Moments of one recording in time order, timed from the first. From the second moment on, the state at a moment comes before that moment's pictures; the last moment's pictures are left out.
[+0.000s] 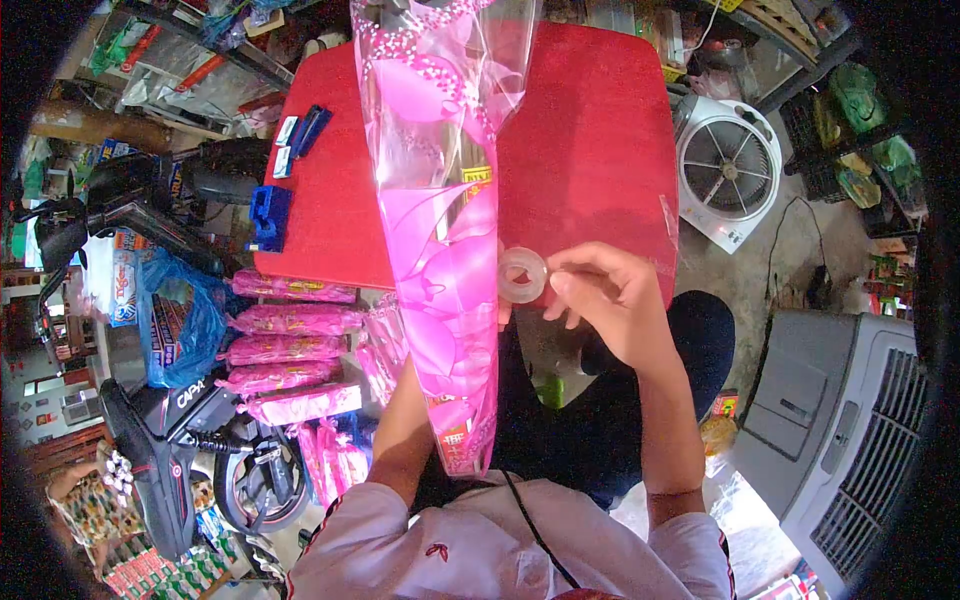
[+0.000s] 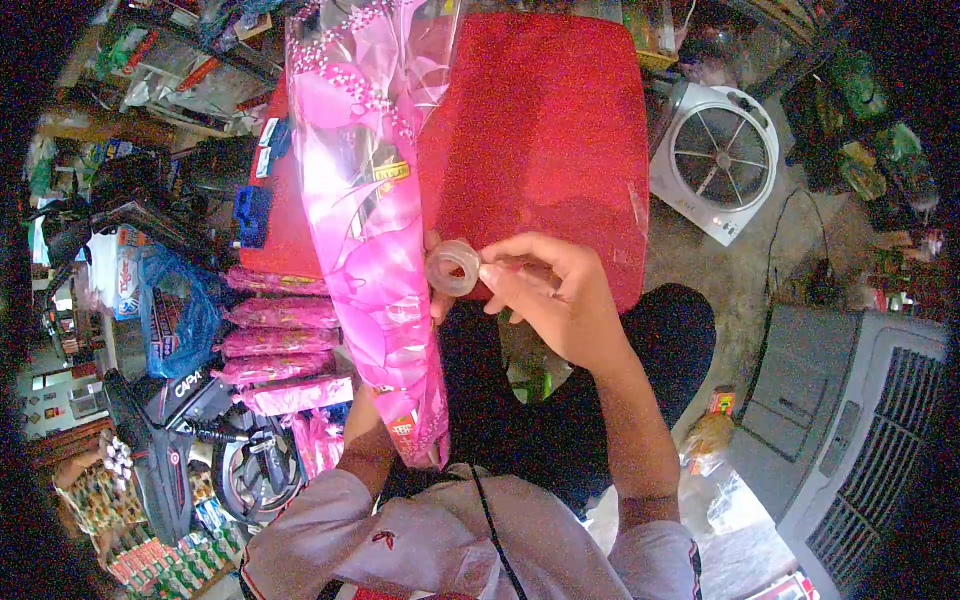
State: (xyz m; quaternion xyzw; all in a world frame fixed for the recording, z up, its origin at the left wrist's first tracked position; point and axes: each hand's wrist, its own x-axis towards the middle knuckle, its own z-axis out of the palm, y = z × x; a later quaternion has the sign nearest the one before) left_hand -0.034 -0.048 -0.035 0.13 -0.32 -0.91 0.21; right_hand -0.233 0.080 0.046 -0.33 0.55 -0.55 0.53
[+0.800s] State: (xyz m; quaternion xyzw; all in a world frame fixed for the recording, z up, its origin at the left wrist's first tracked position) left_hand -0.033 -0.045 -0.033 -0.06 -0.33 -0.92 0.21; right_hand -0.243 0.086 0.046 -0.28 0.43 -0.54 0.67
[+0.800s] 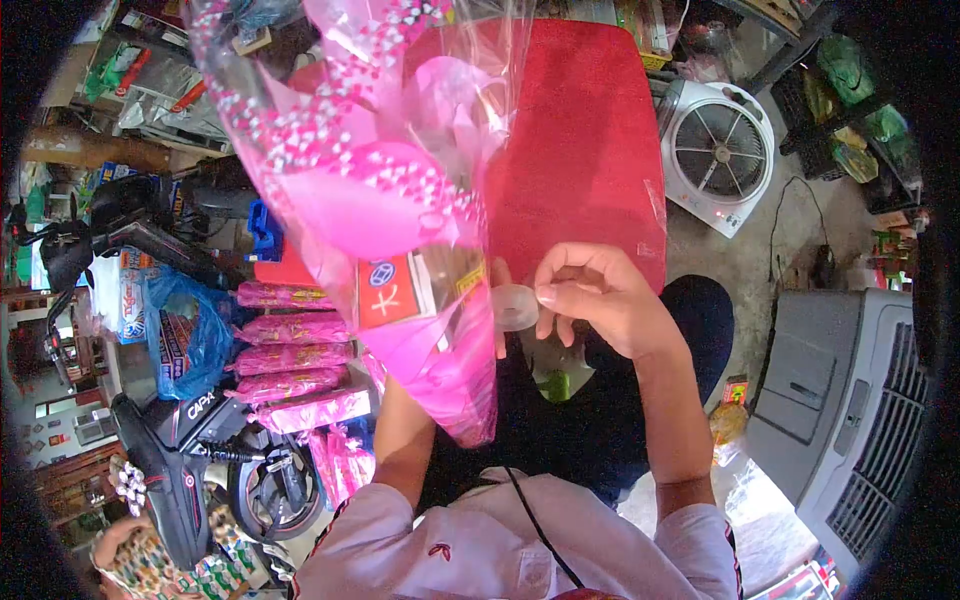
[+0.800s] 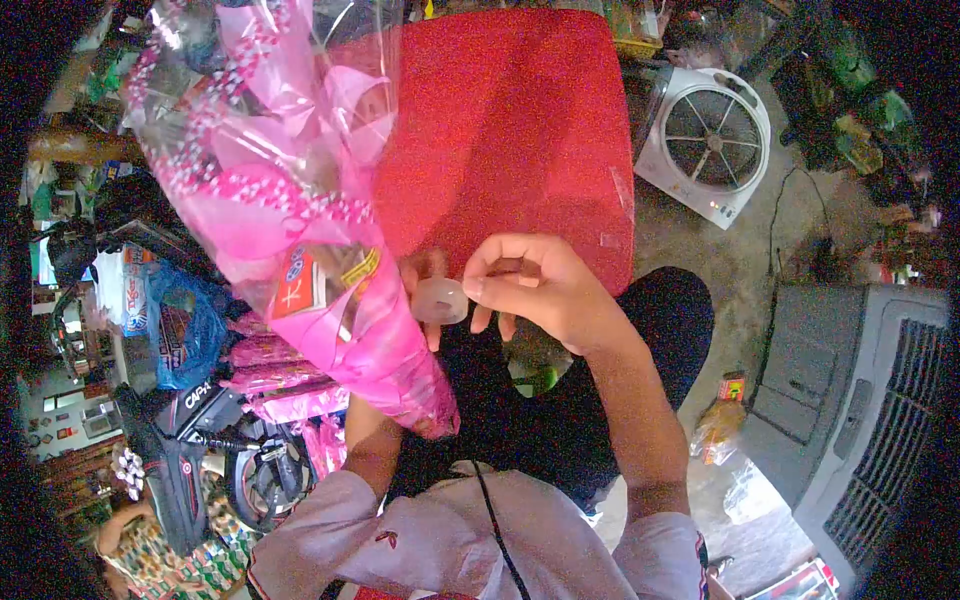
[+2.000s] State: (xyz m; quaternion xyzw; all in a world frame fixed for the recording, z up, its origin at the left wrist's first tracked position) left_hand -0.026 -0.020 -0.002 -0.08 -0.36 -0.92 0.15; right_hand -0.247 0.098 0.047 -0.43 0.27 -0.45 0.73
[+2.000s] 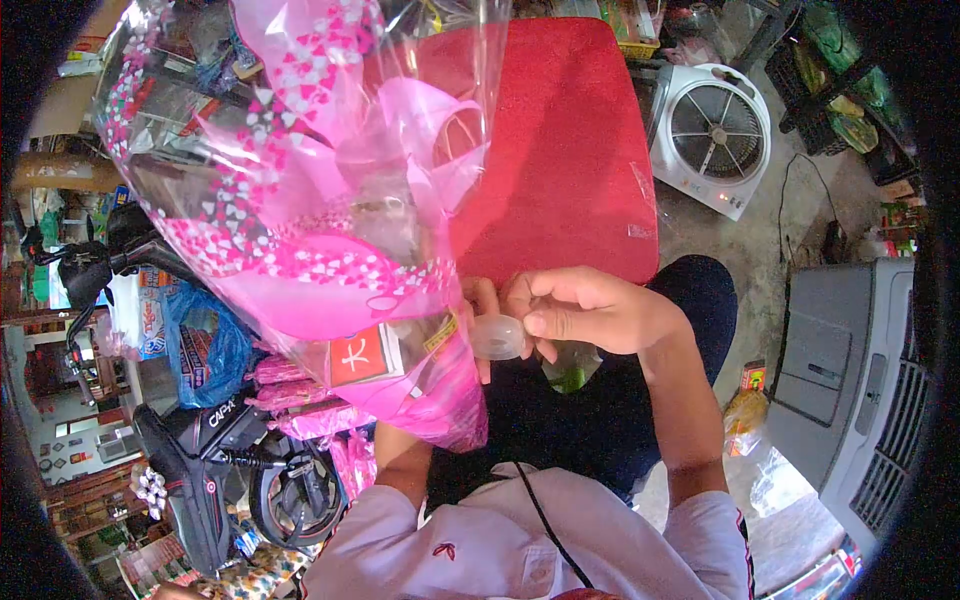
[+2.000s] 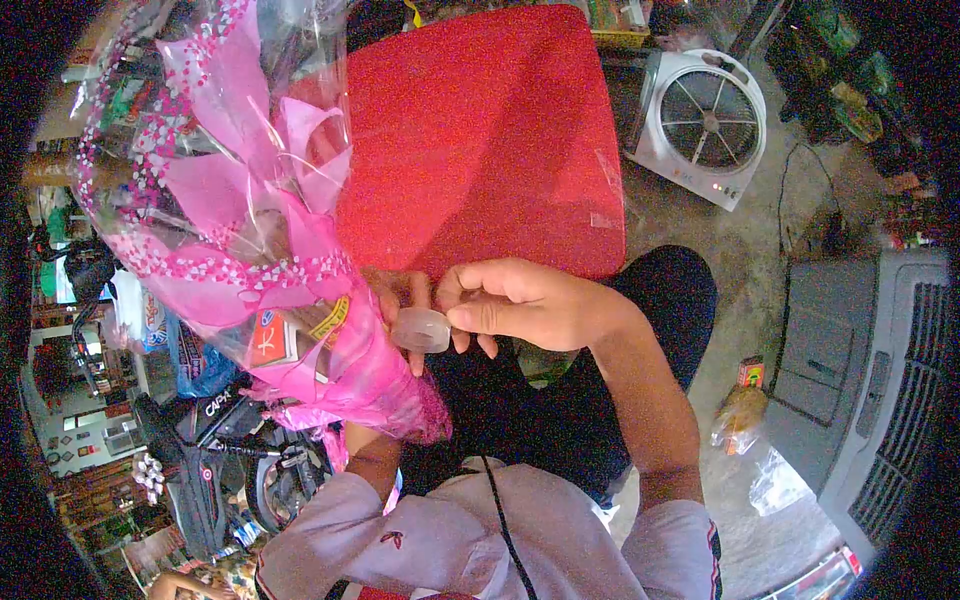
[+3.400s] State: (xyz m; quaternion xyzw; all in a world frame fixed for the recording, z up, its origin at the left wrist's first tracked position) left_hand -0.041 -0.032 -0.013 -0.19 -0.31 -0.92 0.12; right_hand -0.244 0.100 0.055 -0.43 0.28 -0.48 0.71
